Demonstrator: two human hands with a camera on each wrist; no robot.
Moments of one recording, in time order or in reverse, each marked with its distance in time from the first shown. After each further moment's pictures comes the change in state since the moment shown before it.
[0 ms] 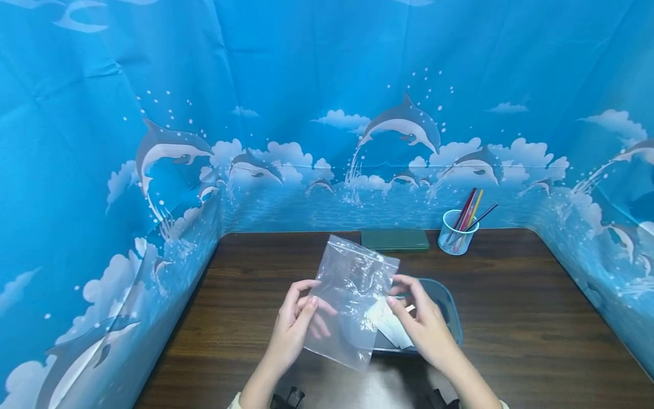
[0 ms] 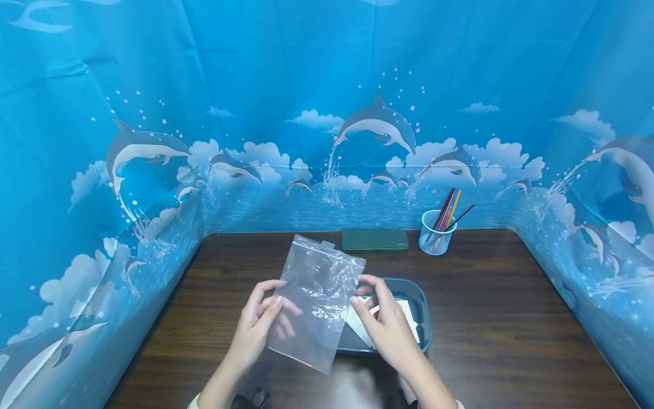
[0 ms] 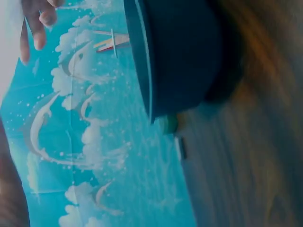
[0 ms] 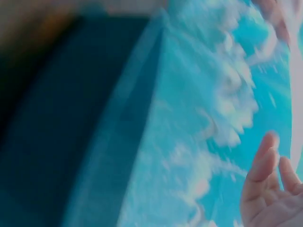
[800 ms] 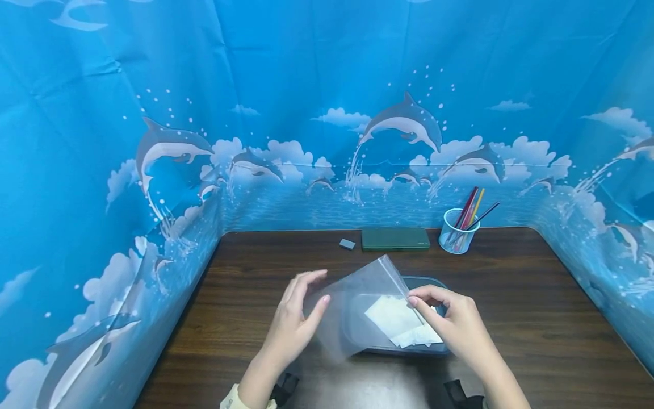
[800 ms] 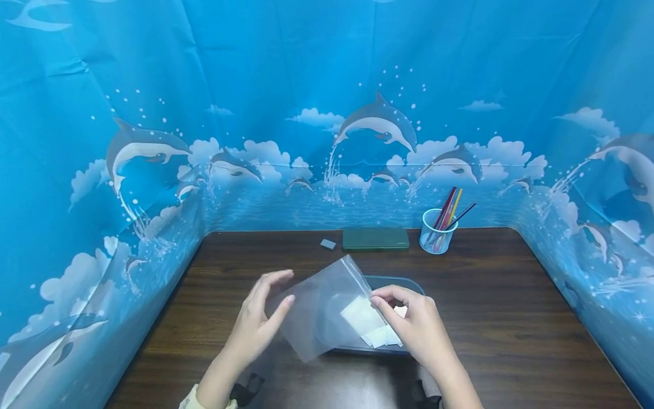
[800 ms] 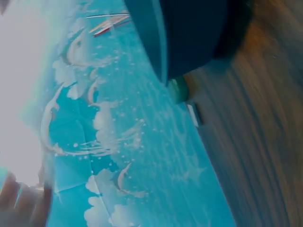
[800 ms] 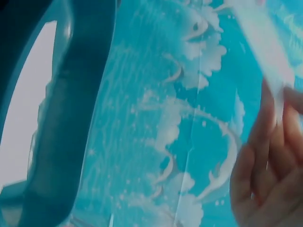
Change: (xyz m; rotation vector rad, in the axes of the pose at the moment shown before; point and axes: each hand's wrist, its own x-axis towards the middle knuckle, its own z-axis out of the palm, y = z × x) left_hand 0.013 0.012 0.000 0.563 0.025 0.186; right_hand -0.001 -0.007 -0.046 -0.156 0.011 -0.080
